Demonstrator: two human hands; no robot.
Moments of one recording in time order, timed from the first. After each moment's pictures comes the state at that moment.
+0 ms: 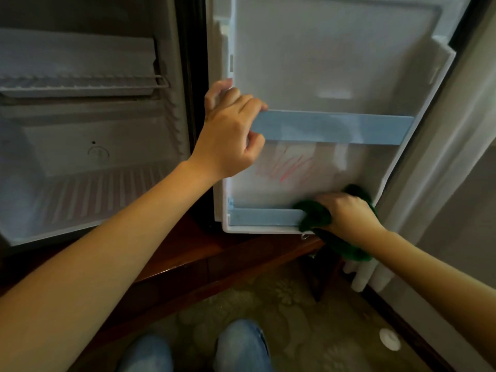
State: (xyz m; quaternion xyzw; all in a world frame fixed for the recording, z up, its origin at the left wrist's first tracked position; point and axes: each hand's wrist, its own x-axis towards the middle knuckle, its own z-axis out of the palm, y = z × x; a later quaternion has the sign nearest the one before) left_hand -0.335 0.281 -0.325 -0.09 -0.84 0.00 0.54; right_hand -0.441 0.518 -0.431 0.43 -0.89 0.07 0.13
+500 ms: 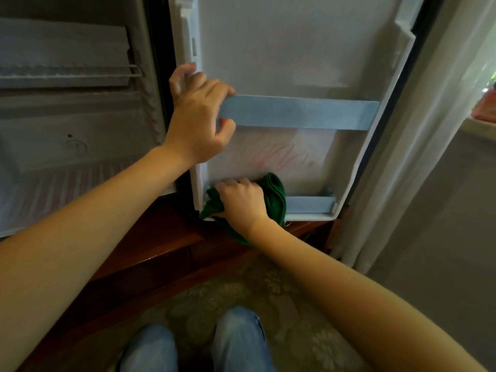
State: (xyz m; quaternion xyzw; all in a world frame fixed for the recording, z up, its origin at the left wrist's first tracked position) left_hand -0.334 0.285 -0.327 -0.05 -0.85 0.03 0.52; right_hand -0.370 0.395 -0.443 0.44 -0.87 0.05 0.20
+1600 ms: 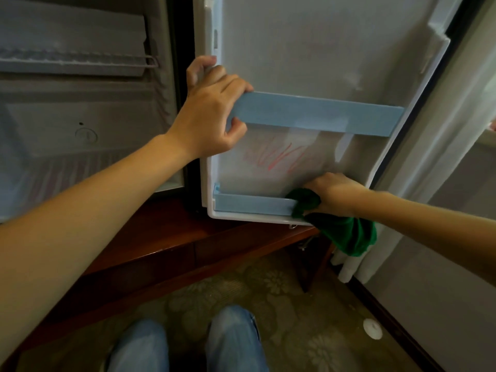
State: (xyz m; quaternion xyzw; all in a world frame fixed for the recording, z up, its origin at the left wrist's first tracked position) left_hand -0.332 0.269 -0.325 -0.11 -0.85 0.05 0.51; right_hand -0.453 0.519 -0.391 0.47 -0.88 -0.11 -0.03
